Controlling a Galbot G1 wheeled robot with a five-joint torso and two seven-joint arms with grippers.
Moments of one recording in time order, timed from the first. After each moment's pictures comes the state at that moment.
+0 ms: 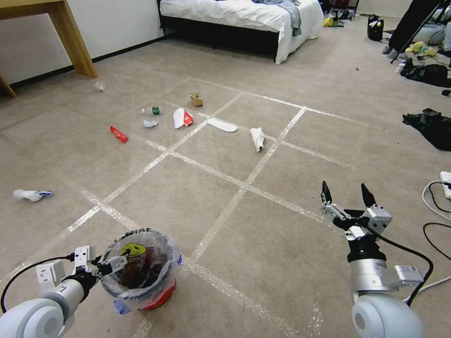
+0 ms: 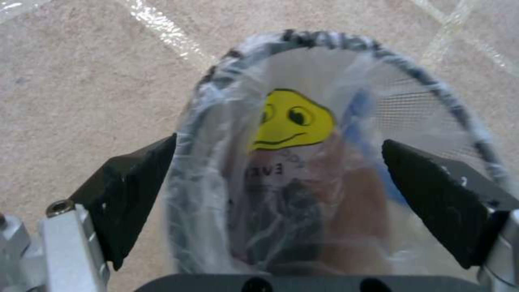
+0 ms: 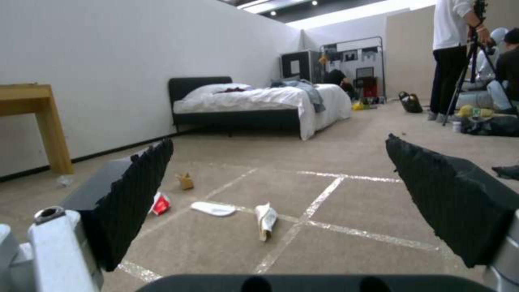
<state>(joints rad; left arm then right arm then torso) 1.64 -1.06 -0.86 -2.03 -0.83 0.65 -0.06 -1.58 1.42 0.67 2.23 0.30 0.12 0.00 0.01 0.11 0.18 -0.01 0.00</state>
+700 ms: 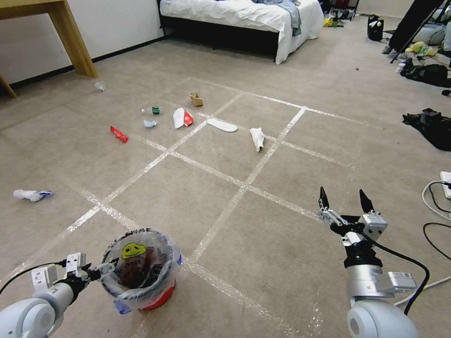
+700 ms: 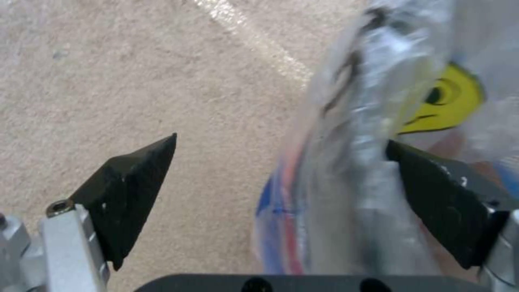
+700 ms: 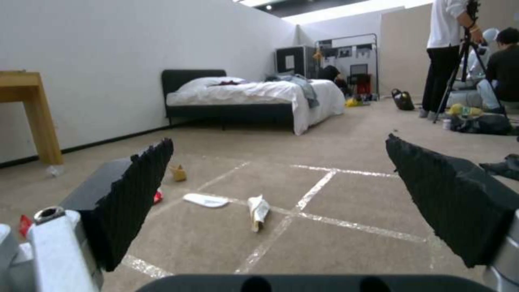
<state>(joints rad) 1.57 -1.01 -0.84 -1.78 -0.78 0.58 0.05 -1.60 1.46 0.67 2.22 0.24 0.14 0.00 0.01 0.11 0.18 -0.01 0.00</state>
